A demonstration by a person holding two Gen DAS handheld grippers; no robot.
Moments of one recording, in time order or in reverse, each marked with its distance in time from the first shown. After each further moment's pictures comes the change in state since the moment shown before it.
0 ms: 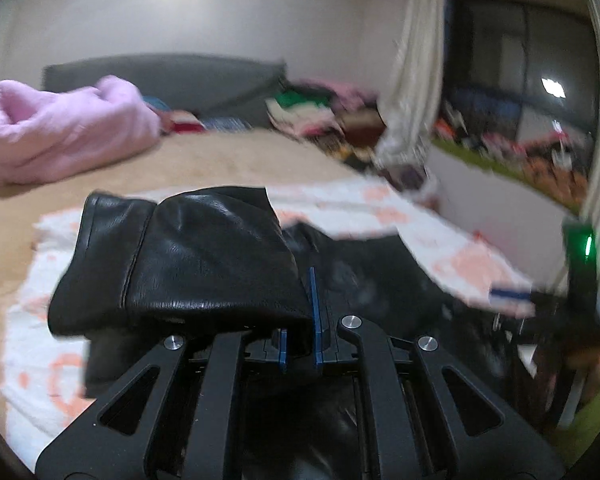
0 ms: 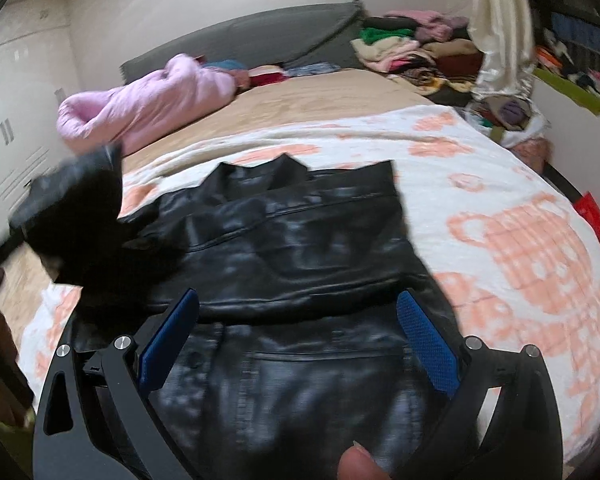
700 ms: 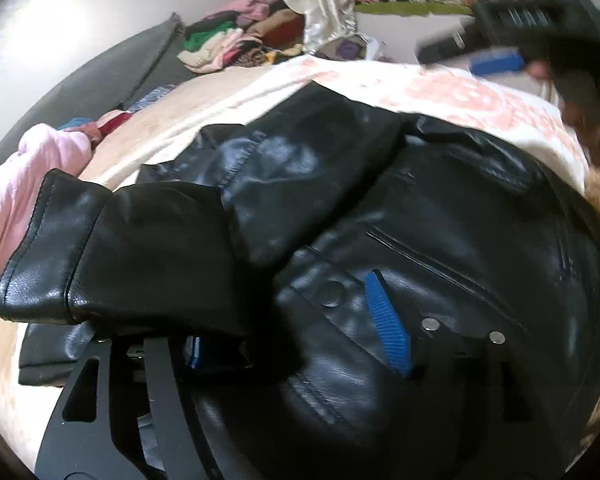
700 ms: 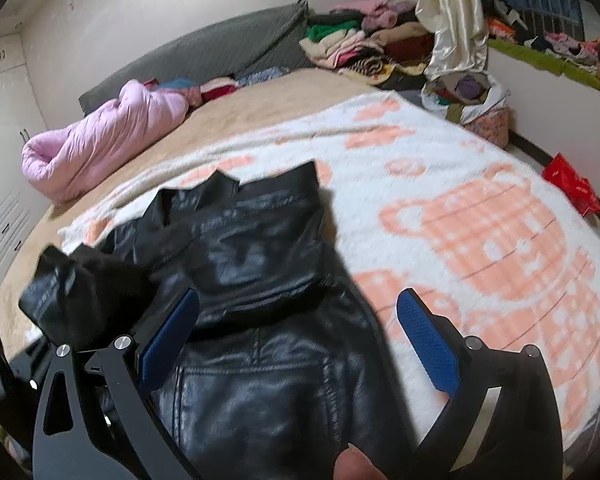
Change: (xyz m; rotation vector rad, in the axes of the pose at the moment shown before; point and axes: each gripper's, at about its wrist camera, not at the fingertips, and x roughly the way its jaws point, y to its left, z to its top) left arm 0.069 -0.084 -0.081 0.470 0.285 -0.003; right arm -0.003 -0.067 0.004 0.140 -0.028 -0.079
